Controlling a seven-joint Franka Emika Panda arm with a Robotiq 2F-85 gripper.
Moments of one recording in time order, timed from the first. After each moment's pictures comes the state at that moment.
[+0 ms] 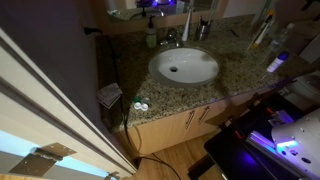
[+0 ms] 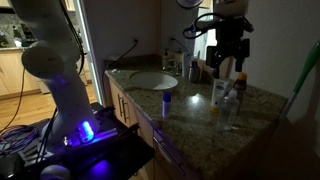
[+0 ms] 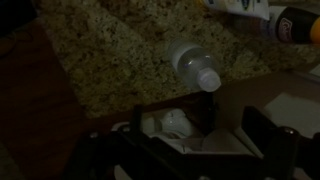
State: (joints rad) arm -0.50 -0.05 -0.38 -2.13 -0.10 2.27 1.18
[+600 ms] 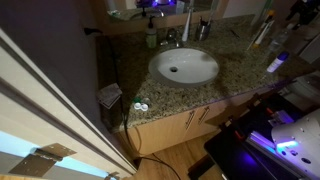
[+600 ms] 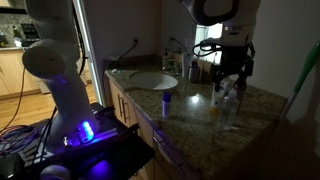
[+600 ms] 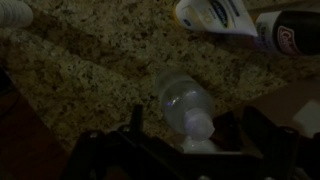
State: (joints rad) arm -0.48 0.16 -0.39 -2.04 0.11 2.30 1.26
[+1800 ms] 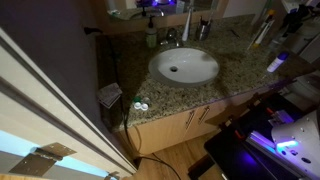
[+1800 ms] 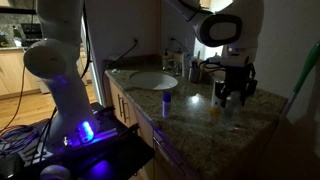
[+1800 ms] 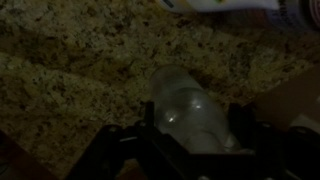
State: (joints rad) arm -0.45 0.32 -0.42 -1.99 0.14 2.40 1.38
